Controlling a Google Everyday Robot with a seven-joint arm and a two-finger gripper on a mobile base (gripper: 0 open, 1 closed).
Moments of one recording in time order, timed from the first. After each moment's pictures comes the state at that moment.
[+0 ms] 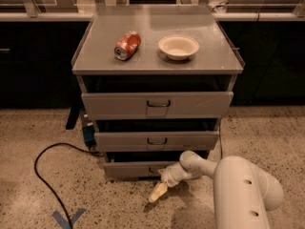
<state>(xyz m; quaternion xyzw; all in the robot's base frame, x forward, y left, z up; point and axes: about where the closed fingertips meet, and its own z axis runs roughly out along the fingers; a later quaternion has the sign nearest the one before) 0.585 -0.018 0.208 -0.51 0.77 0.33 0.18</state>
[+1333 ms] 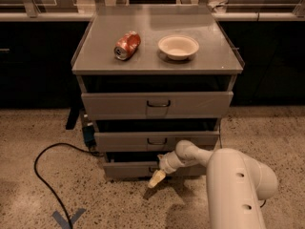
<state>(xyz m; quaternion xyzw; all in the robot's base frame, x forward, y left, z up) 0.649 -0.021 0.230 -0.55 0.77 0.25 0.22</state>
